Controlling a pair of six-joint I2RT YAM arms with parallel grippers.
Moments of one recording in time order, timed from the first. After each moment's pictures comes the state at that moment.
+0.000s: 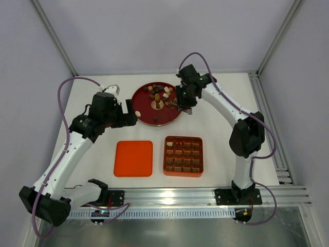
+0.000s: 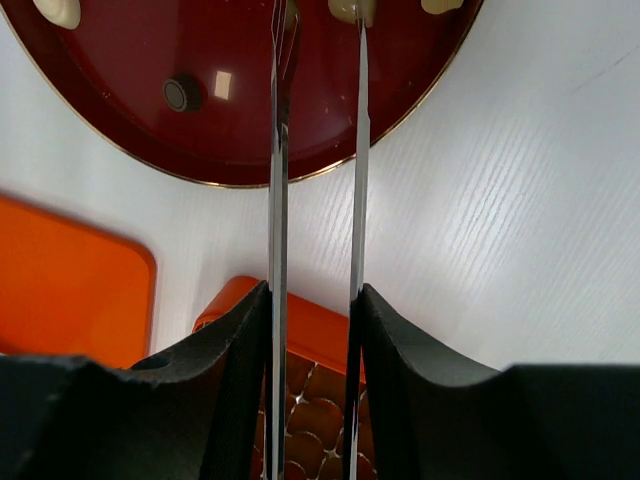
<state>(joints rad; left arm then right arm) -0.39 1.10 1.17 -0.78 -0.03 -0.41 0.52 1.92 1.82 -0.96 -0.05 0.30</state>
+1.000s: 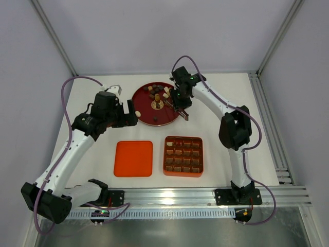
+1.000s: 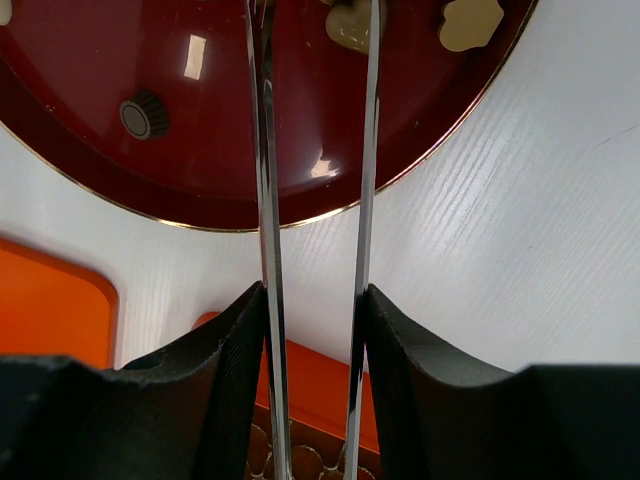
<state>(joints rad) -0.39 1.13 1.18 -0.78 -0.03 -0.40 0.52 2.13 1.99 -0.99 -0.04 0.22</state>
